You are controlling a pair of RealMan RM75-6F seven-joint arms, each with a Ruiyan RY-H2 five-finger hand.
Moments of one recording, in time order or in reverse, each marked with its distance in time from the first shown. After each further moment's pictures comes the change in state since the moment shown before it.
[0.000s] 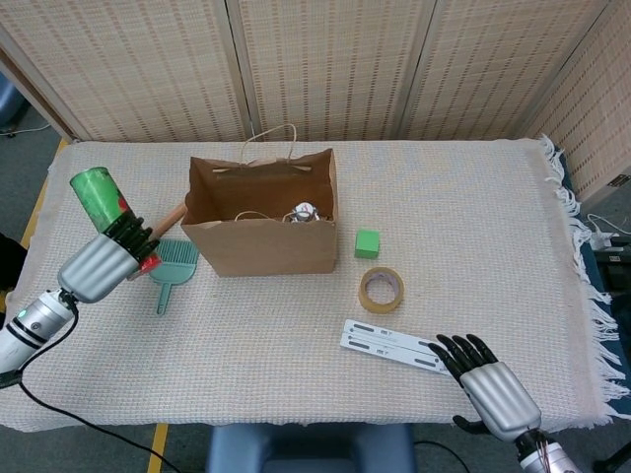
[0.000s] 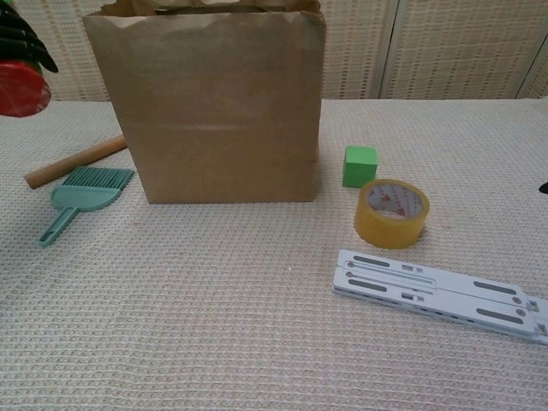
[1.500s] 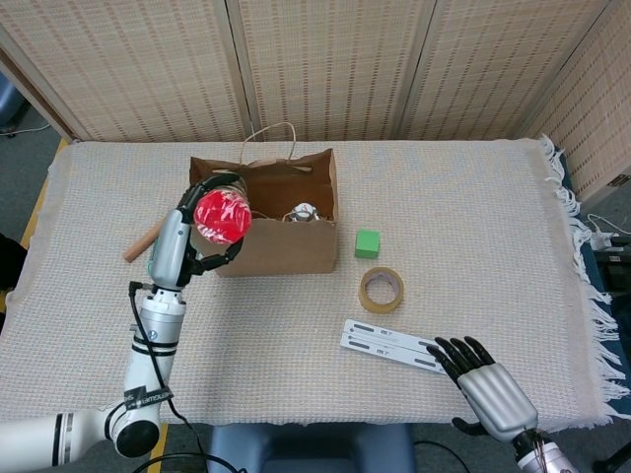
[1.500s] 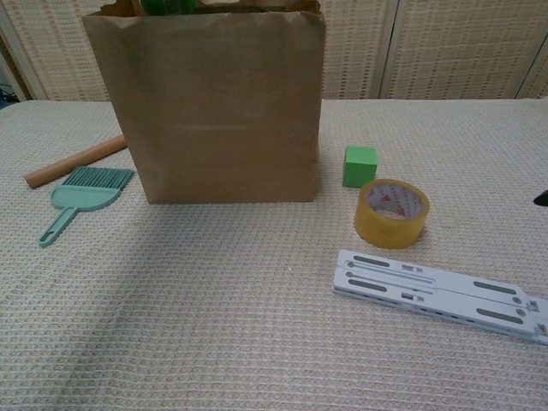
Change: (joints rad) left arm -0.036 -0.351 -0.554 -0.774 -0.526 0.099 -0.239; right arm 0.008 -0.009 -0.003 0.006 0.015 -0.015 -0.014
